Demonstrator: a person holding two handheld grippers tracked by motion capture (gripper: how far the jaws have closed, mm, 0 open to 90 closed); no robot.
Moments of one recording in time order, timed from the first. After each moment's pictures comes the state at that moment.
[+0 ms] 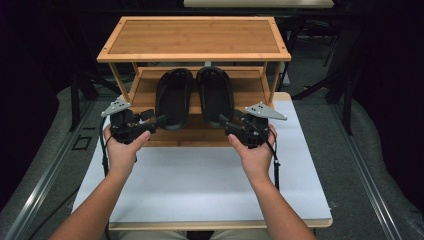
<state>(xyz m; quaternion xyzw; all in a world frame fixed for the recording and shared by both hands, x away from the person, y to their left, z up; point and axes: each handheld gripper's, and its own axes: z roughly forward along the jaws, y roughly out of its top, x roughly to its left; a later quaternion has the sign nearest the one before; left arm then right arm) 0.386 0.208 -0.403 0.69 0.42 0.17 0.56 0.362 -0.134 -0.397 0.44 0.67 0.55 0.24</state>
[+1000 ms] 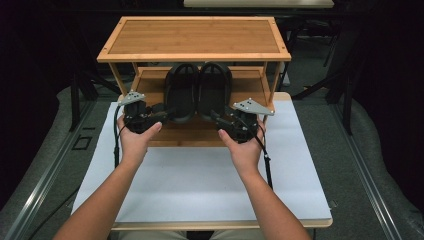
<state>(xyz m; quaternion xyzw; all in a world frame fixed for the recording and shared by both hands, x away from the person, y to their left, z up) 0.418 0.187 -0.405 0.70 0.42 0.18 0.55 0.382 -0.112 -0.403 0.43 0.67 0.55 0.24</state>
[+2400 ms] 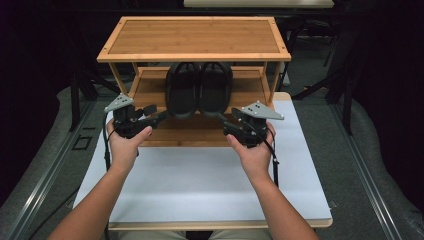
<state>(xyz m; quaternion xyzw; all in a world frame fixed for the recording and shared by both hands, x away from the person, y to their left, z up) 0.396 0.213 -0.404 0.69 0.40 0.19 0.57 0.360 -0.131 -0.395 0.41 0.68 0.55 0.26</state>
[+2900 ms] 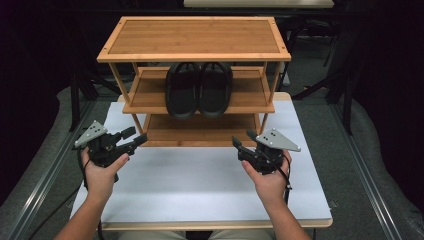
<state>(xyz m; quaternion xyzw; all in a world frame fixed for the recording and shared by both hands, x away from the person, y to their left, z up) 0.338 0.268 -0.446 0.68 0.41 0.20 0.58 0.308 -0.162 -0.427 0.41 0.68 0.53 0.29</state>
